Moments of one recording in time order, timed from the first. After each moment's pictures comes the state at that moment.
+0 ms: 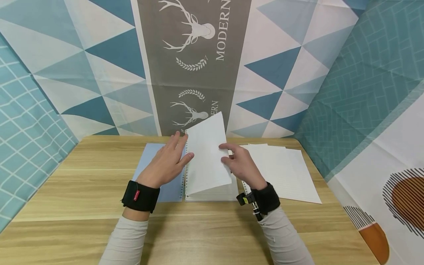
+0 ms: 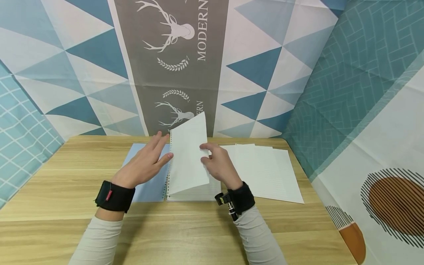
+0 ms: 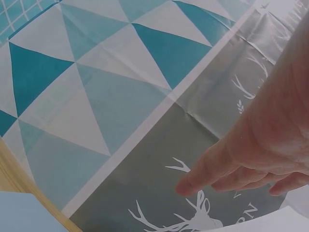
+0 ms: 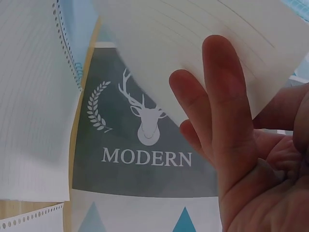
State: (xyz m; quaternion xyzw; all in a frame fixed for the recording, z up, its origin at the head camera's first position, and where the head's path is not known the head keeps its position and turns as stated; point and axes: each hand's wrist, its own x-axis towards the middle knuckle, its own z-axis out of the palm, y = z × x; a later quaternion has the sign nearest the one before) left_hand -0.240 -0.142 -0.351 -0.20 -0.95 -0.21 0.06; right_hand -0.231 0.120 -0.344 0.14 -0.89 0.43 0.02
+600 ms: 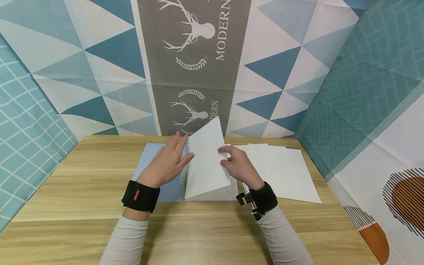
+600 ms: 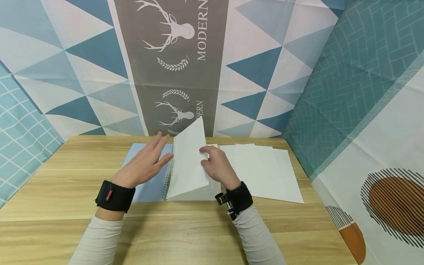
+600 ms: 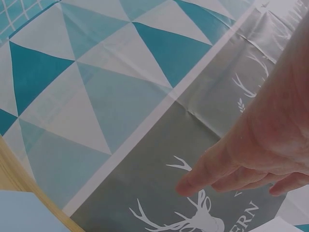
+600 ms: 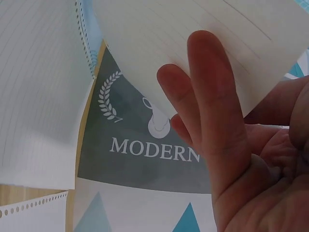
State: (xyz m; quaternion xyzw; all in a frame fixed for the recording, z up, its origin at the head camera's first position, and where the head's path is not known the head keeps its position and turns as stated) left_hand -0.241 -0.142 -0.352 -0.20 -0.95 -0.21 0.06; right_hand -0.237 0.116 -0.352 0.15 -0.91 0.38 0.03
